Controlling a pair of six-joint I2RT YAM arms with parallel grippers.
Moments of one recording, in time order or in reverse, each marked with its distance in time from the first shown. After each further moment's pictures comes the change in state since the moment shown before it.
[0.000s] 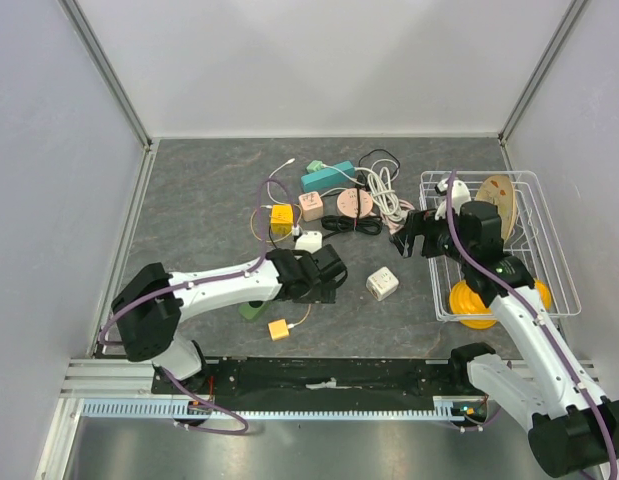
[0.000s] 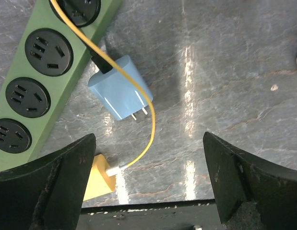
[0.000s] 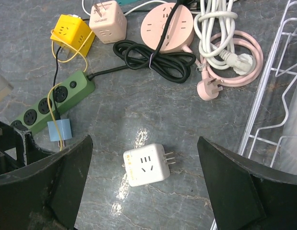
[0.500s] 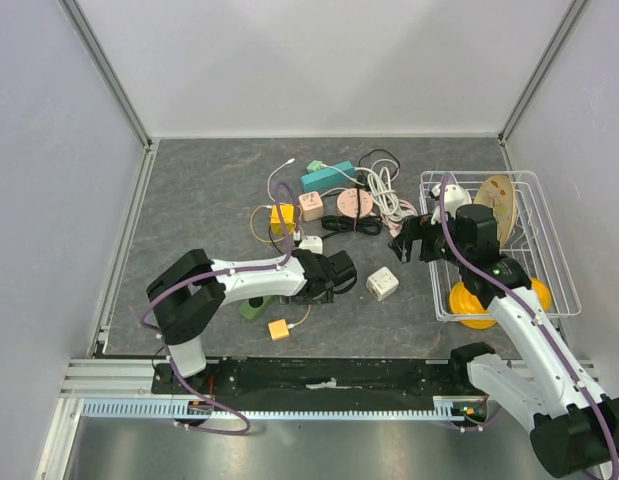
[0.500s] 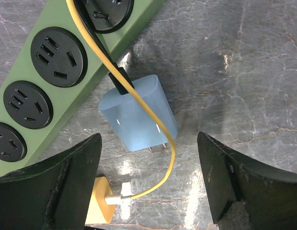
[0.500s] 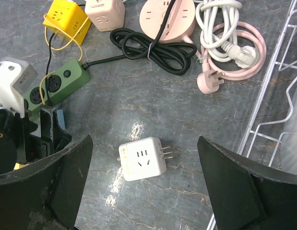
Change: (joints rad) left arm -0.012 0.211 0.077 -0.071 -0.112 -0.148; right arm 0.015 -0.002 -0.029 -0.007 0.007 -0.034
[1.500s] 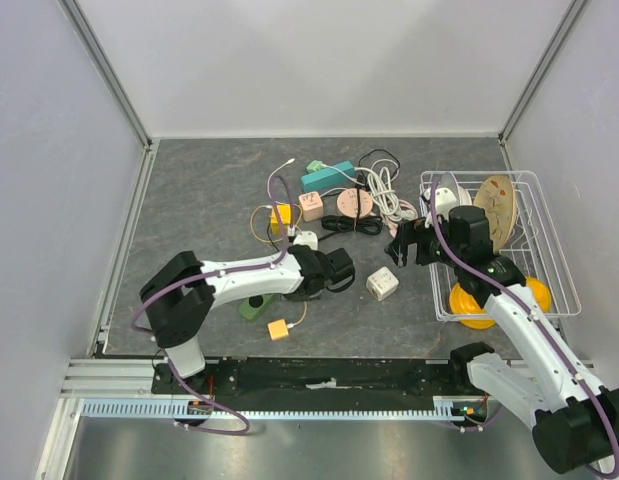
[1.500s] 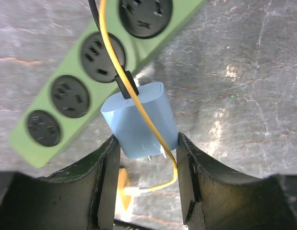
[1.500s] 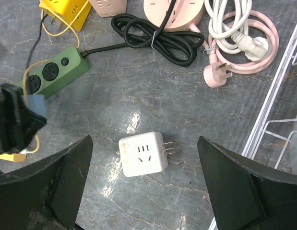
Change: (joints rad) left arm 0.000 -0.005 0.029 -0.088 -0.062 -0.059; right arm 0.036 0.021 -0.018 0.000 0.006 -0.019
